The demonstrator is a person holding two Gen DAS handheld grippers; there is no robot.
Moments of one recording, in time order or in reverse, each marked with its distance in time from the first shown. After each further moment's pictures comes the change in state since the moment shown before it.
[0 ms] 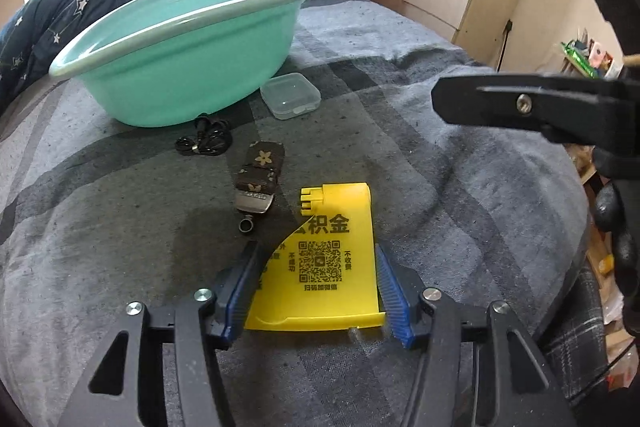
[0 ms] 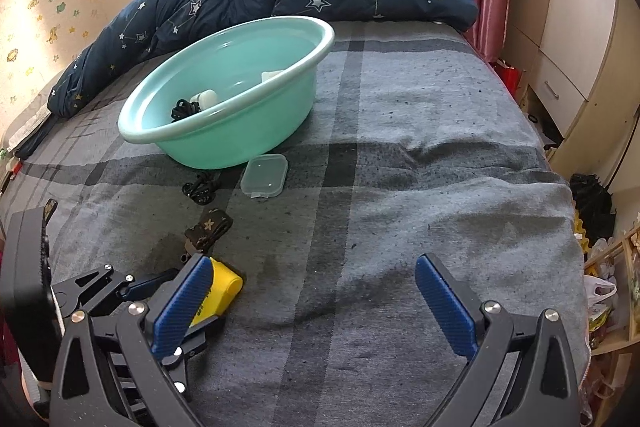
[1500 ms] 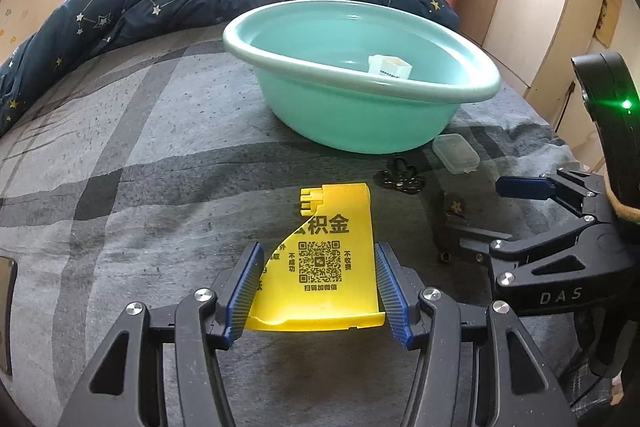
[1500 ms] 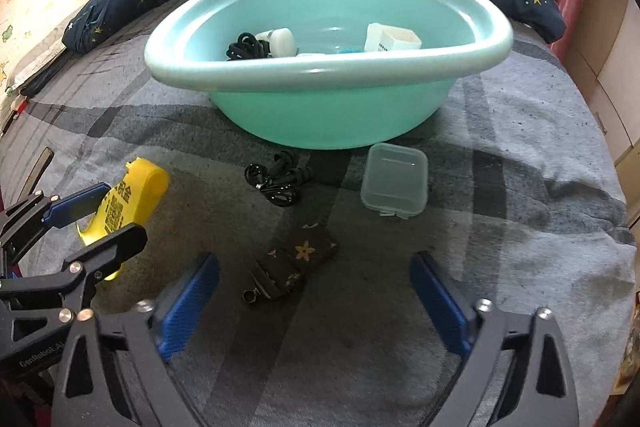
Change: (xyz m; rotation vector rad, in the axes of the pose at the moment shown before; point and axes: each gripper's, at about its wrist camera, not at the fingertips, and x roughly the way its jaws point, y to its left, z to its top) left arm -0.041 0.115 0.003 -0.192 -0.074 0.162; right arm 0.084 0.092 0.017 -0.171 0.146 0.039
